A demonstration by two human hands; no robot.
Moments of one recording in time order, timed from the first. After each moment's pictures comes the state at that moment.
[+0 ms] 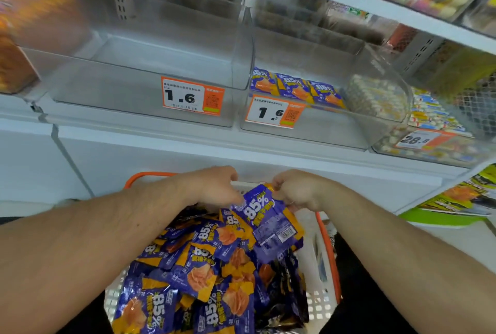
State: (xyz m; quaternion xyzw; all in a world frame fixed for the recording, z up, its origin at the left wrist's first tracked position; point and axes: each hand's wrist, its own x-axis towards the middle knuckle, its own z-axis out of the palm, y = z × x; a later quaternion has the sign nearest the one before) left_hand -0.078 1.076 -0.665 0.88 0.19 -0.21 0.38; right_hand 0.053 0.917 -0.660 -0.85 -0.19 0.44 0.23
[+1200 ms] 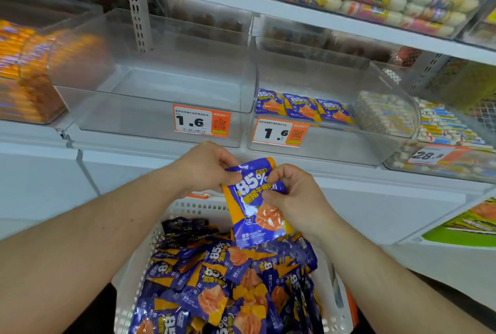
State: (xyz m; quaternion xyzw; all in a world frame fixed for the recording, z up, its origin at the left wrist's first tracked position) left_hand -0.090 1.099 -0.609 0.82 0.25 0.00 0.51; right_hand 0.000 0.921 -0.633 -0.75 -0.26 0.27 0.54
